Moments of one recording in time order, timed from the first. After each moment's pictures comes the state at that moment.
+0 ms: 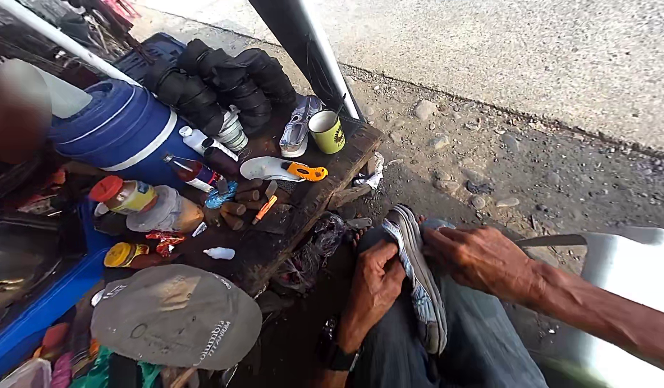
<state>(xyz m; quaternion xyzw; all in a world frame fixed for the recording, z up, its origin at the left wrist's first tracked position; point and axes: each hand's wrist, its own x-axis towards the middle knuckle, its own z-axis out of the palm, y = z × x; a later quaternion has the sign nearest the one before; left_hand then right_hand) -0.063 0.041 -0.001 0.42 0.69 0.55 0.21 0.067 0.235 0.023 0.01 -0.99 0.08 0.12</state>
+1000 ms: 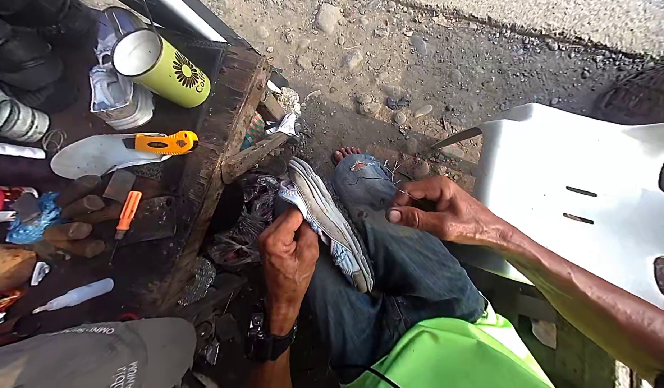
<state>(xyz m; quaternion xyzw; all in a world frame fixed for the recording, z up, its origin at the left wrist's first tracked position) -0.063 0.036 -0.007 0.45 0.75 0.48 0.08 0.144 0.228 0.014 -0.14 -0.74 0.64 0.12</state>
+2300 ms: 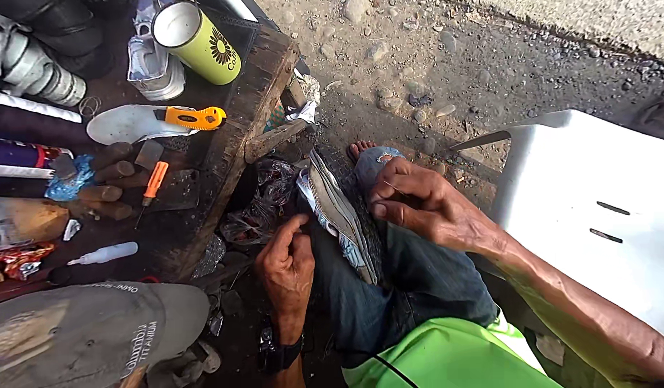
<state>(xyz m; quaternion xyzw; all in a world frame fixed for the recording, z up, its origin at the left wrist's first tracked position) -0.054 -0.019 -0.022 0.36 0.82 0.44 0.02 0.099 0.203 0.026 -0.10 -0.81 0.56 0.16</state>
